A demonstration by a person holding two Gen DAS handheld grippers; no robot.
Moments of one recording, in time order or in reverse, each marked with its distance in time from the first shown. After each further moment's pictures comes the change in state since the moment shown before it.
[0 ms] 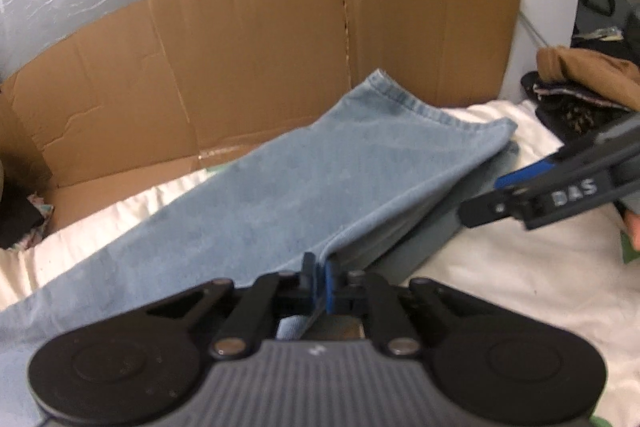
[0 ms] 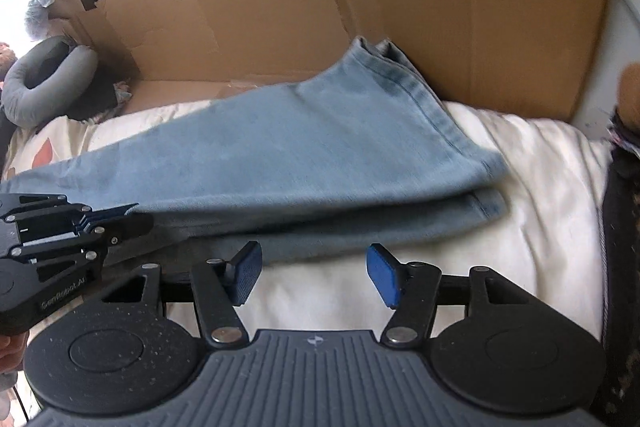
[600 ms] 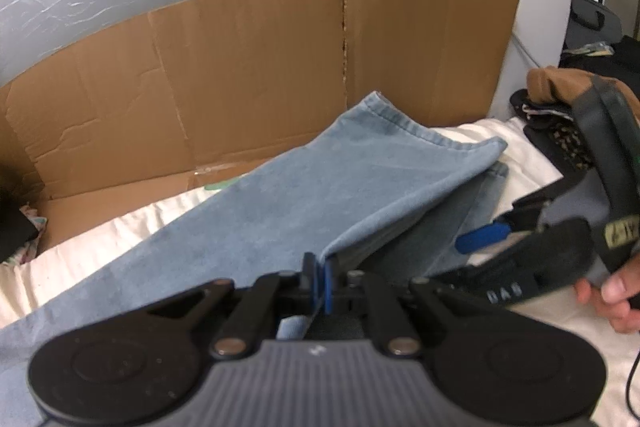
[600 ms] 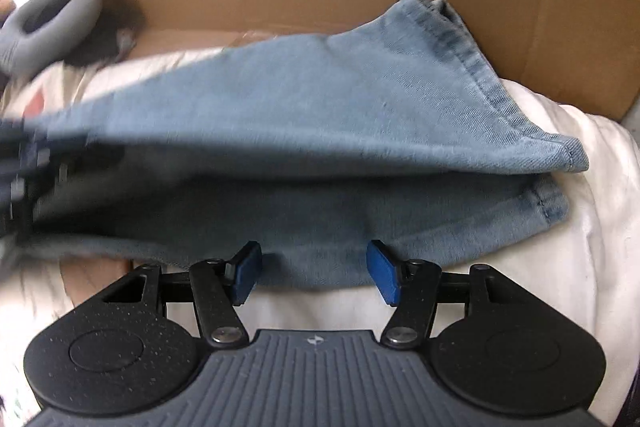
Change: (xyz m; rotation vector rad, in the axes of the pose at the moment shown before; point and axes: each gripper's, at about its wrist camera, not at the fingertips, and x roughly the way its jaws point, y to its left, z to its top) left arm -0.009 0.015 0.013 0.003 -0.015 -0.057; right arm 0.039 0.018 -0.015 -0.124 0.119 -0.007
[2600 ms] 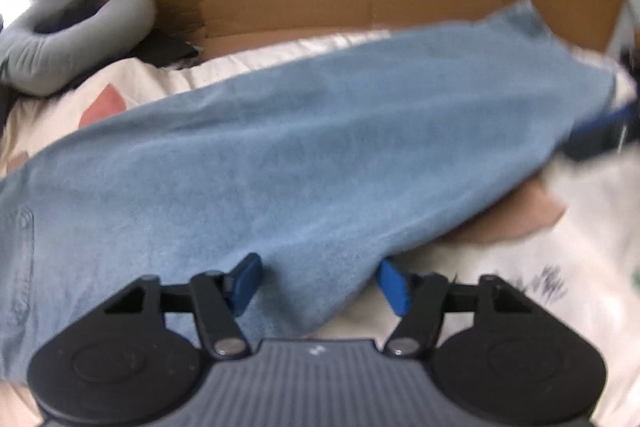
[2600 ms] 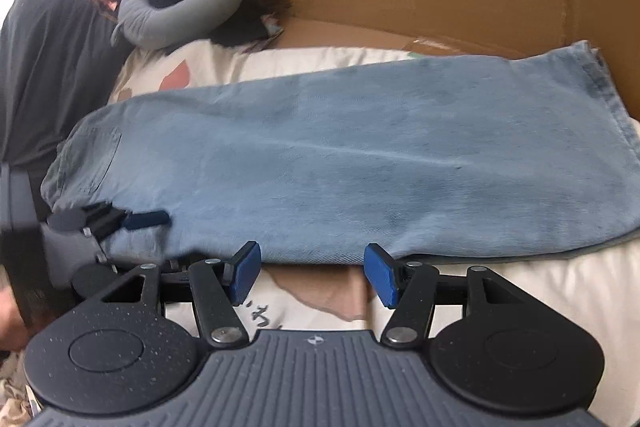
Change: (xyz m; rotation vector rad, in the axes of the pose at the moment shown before) left arm -0.090 0.088 -0.122 -0.249 0.201 0.248; right arm -0.055 0.121 0.002 -0.086 0.031 0.275
